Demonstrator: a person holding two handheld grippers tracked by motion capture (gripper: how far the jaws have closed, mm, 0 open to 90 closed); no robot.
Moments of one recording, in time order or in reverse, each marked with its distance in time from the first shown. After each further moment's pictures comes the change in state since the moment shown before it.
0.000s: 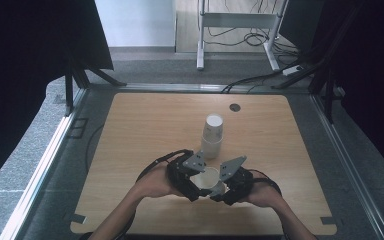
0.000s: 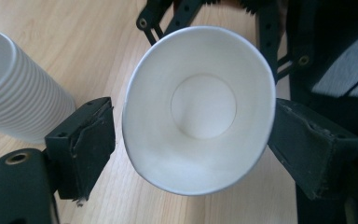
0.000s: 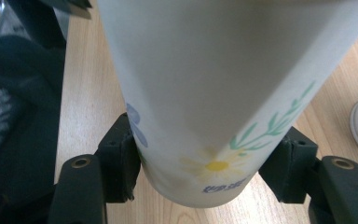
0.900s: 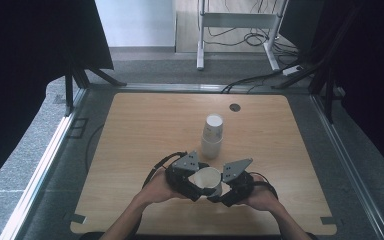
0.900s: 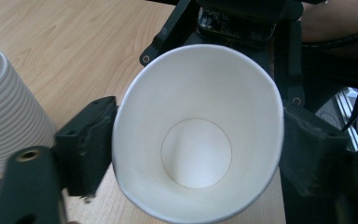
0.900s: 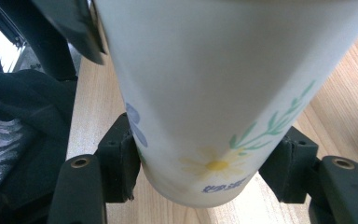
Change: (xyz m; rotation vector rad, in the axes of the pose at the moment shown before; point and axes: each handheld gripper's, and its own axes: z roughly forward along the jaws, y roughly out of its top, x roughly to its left) left arm 0.000 -0.020 0.013 -0.195 -0.034 -0.083; right arm 0.001 -0.012 0.007 -0.145 0.023 0.024
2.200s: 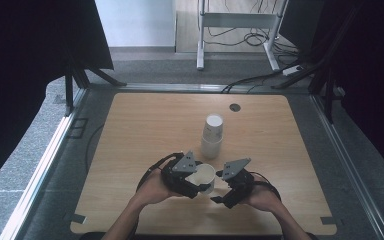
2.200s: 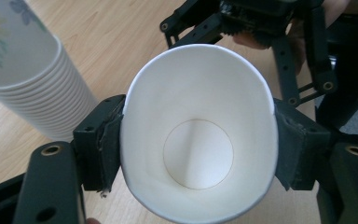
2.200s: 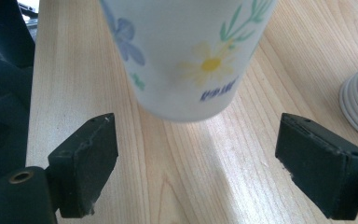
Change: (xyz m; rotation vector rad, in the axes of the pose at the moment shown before) left arm -0.005 -0.002 -0.011 0.089 0.174 0.025; right arm -0.006 -0.008 0.004 0.085 -0.097 0.062
